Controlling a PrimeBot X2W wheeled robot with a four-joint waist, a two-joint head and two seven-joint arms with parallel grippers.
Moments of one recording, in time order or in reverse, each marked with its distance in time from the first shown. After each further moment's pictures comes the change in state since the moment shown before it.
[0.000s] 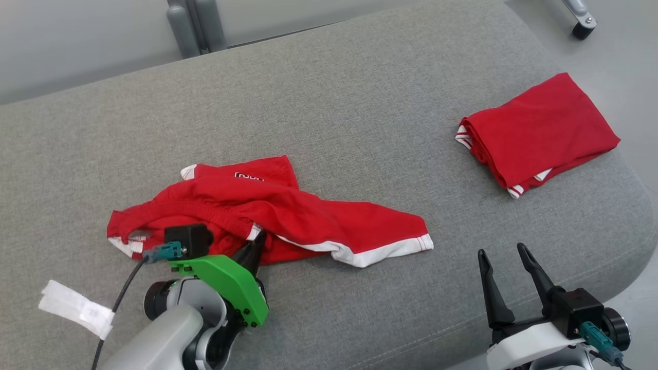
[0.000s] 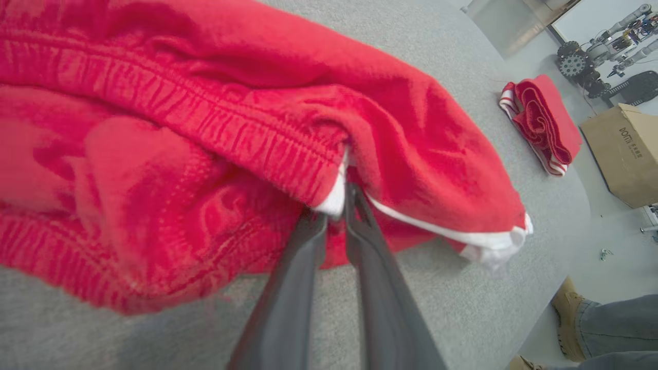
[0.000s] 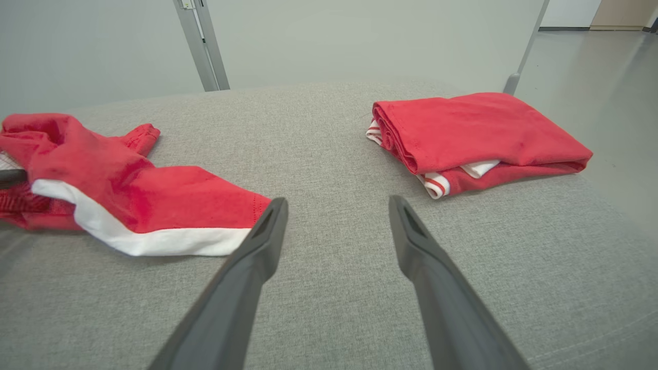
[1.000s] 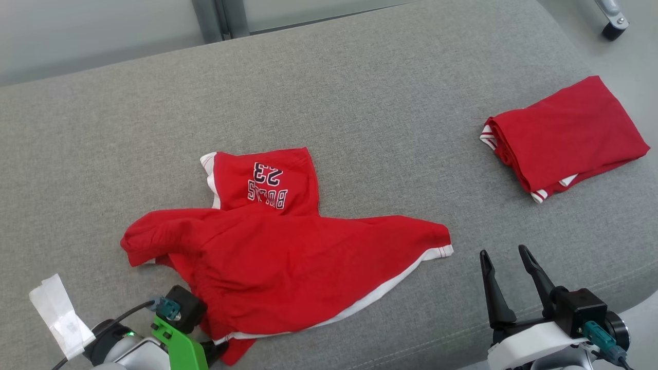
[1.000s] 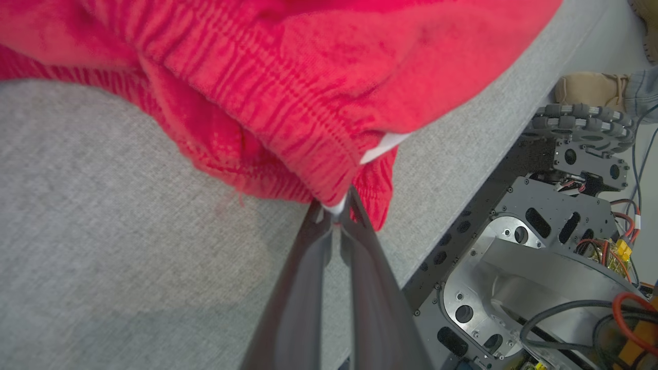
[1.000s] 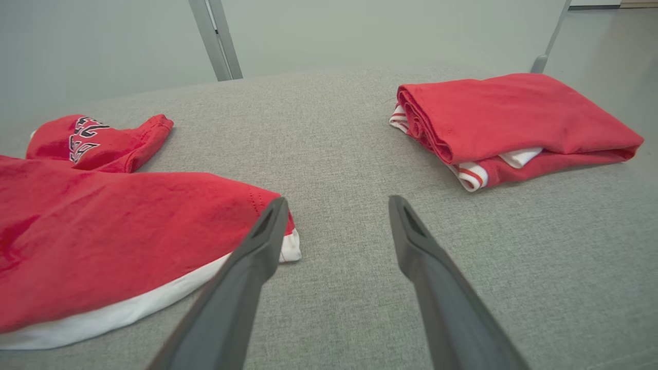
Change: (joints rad) left arm -0.002 0.452 -0.287 -0.340 0.176 -0.137 0.417; right arm -0.002 0.000 -0.002 0.015 0.041 0.000 0.000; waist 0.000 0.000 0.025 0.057
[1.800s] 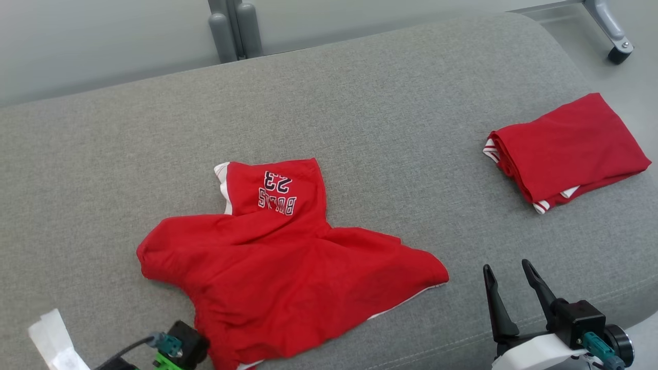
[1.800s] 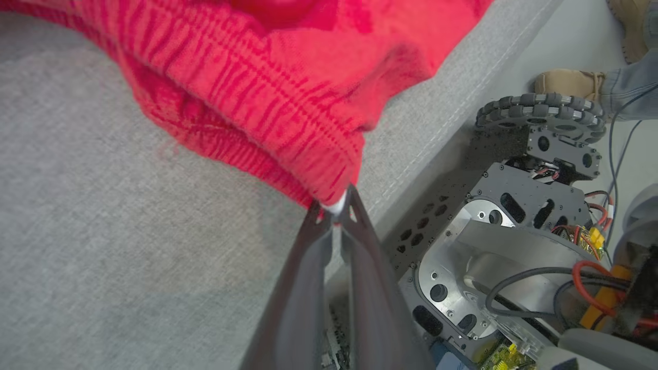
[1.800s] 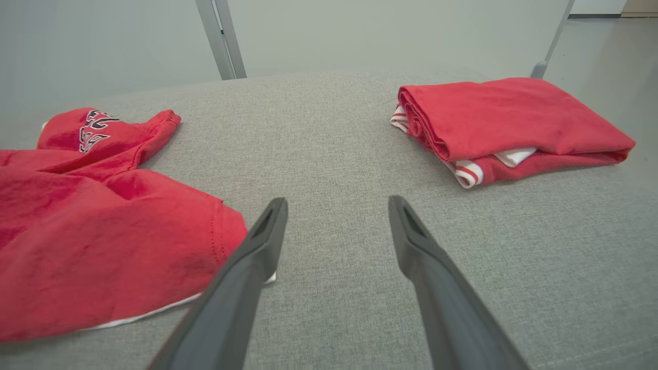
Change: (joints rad) left arm 0.084 0.054 -0.016 -0.086 -0.032 0.005 -0.033; right arm 0.028 0.000 -0.012 0.021 -0.028 0.000 0.000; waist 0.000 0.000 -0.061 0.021
